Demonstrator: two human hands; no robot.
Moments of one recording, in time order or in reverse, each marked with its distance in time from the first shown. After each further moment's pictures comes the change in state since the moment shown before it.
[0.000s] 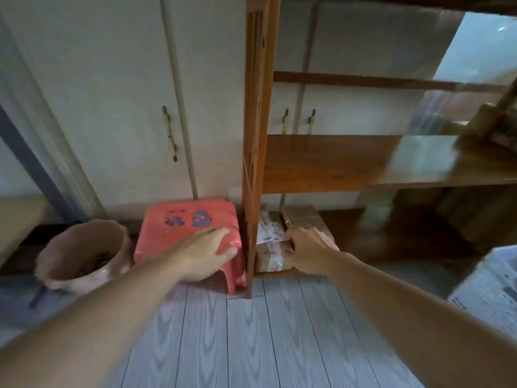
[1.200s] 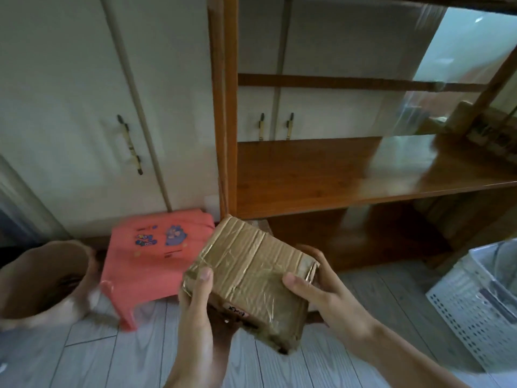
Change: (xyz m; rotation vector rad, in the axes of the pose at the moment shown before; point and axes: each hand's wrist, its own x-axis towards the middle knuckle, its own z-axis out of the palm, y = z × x) left_hand -0.016 0.068 0.060 -2.140 0.251 -0.190; right_hand -0.080 0.019 -0.034 1.204 -0.110 0.166
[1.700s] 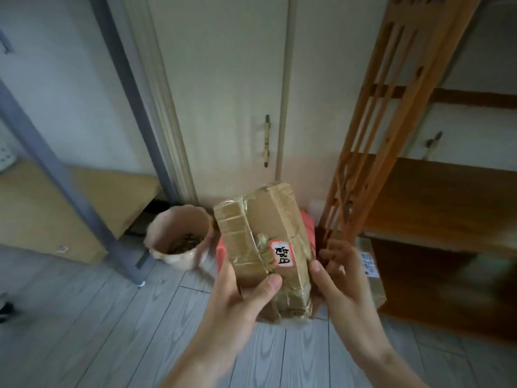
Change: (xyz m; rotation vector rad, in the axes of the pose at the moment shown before) left_hand -0.067 0.101 -0.036 0.433 -0.025 0.362; right_hand 0.033 -0.019 0.132 0.078 -0.100 -0.341
